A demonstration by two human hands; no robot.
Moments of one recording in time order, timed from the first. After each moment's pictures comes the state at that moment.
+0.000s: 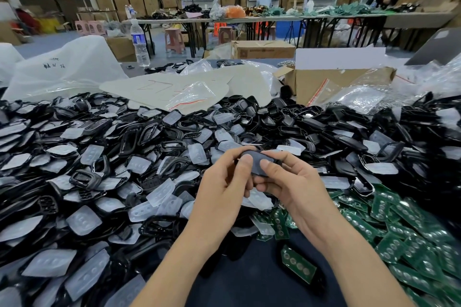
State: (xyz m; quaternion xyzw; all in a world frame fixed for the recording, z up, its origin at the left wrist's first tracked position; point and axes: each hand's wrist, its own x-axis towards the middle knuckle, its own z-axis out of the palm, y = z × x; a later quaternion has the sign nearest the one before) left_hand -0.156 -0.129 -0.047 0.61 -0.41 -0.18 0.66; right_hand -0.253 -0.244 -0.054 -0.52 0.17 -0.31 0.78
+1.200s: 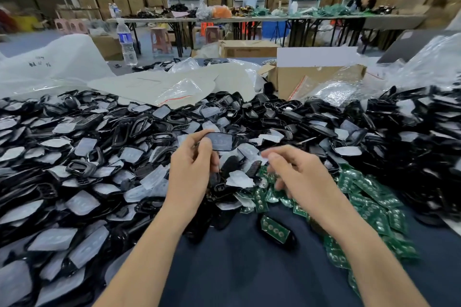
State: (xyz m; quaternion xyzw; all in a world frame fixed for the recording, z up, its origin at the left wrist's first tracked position) left_hand -0.144 -0.120 -0.046 0.62 -0.32 -0.13 0.71; right_hand -0.313 -0.231 -0.031 -0.80 0.30 -0.27 0.45
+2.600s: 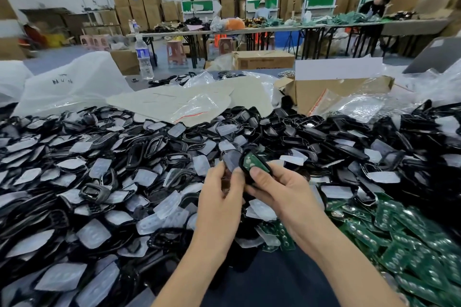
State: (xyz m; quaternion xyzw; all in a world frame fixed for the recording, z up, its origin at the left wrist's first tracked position) left_hand -0.153 -0.132 -0.052 0.66 -0.32 -0.12 0.67; right_hand -0.236 -0.228 -0.049 -0.52 0.13 -0.28 0.79
